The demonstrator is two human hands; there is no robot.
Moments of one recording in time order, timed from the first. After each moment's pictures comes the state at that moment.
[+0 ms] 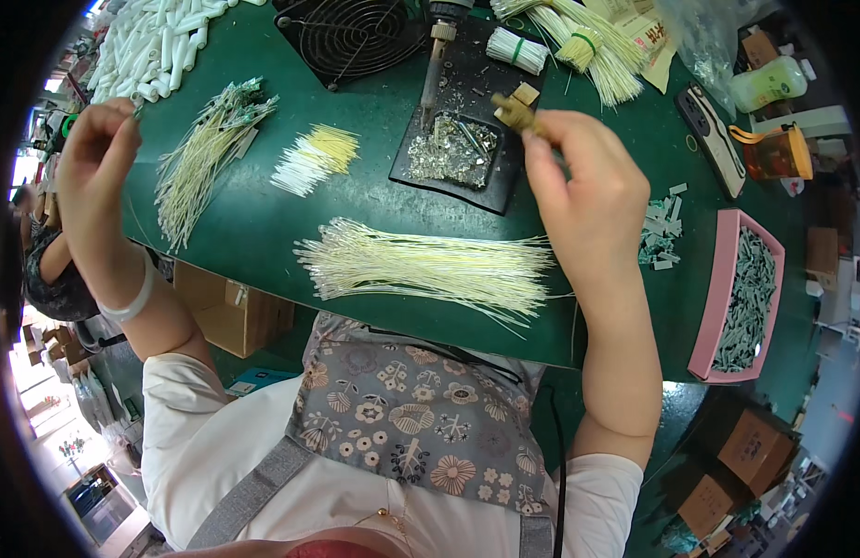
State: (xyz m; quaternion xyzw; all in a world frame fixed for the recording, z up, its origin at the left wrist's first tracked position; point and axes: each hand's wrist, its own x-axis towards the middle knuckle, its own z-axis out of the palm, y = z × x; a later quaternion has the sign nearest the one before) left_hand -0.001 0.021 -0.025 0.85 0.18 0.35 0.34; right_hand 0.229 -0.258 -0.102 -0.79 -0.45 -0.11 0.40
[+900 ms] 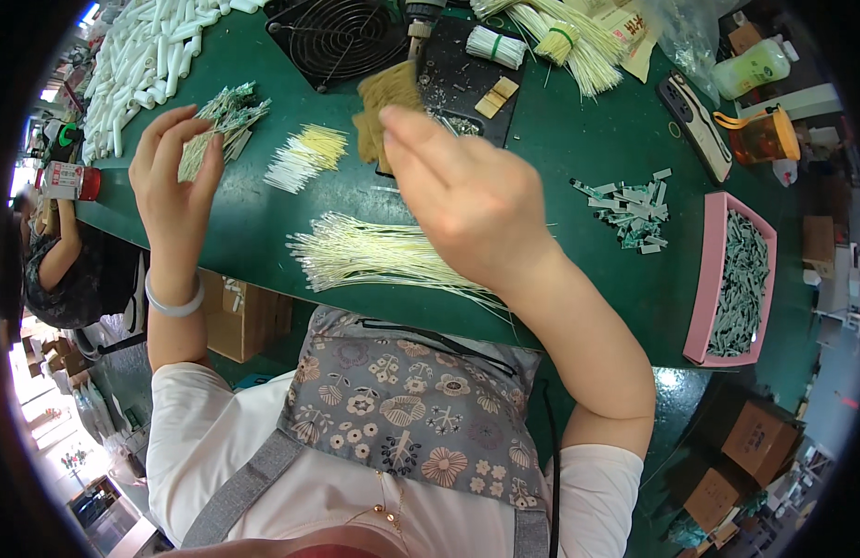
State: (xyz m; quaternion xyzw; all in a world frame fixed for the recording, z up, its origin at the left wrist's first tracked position) left_hand 0.022 -0.020 -0.082 0.91 0.16 0.38 -0.05; right_hand 0.202 -0.228 -0.114 -0.63 -0.64 -0.30 0.32
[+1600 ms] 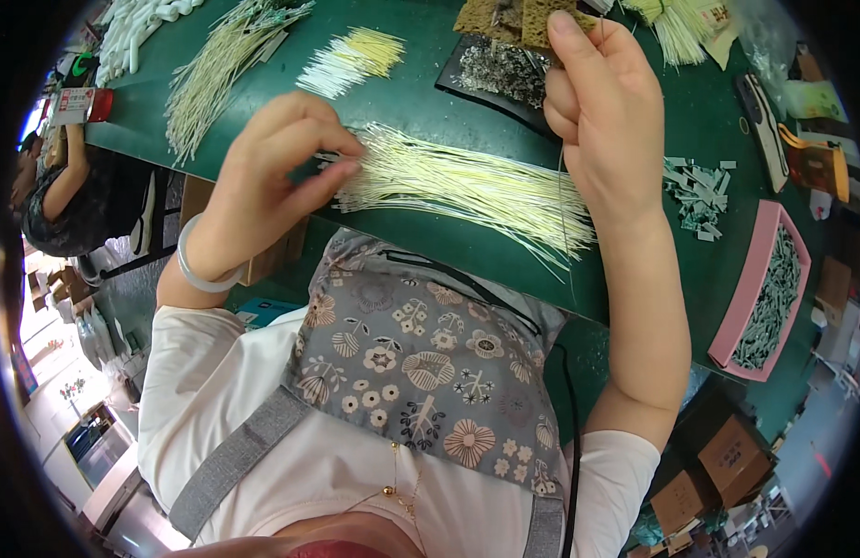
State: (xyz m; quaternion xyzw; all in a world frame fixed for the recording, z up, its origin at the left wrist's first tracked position) left_hand 0.015 -0.079 -0.098 0.94 0.02 0.20 0.27; right_hand 0.220 -0.231 -0.109 -0.53 -0.19 0.34 0.75
